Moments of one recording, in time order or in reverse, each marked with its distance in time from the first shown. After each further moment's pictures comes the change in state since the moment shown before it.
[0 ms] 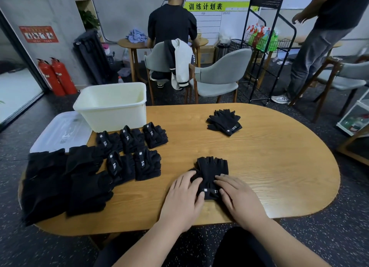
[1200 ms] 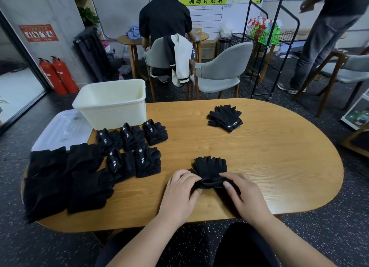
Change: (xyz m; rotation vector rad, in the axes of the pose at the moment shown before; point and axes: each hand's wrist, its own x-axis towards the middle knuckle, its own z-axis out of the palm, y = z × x) left_hand 0.004 -0.010 0.002 -0.145 0.095 0.007; right_hand -0.005 -0.012 -0.026 0.356 0.039 0.225
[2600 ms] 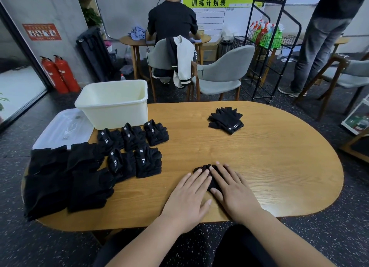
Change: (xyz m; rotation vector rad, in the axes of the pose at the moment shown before) left_hand -0.001 0.010 0.008 0.384 -0.260 0.230; right_hand 0.022 0.007 0.029 -0.594 -0.311 -0.067
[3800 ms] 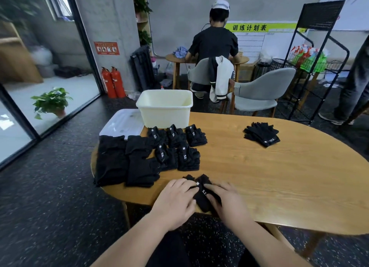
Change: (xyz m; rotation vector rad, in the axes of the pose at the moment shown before) left_hand -0.124 -0.067 -0.042 0.024 0.066 -0.217; right_hand 0.003 -0.126 0.012 0.374 0.178 -0.142
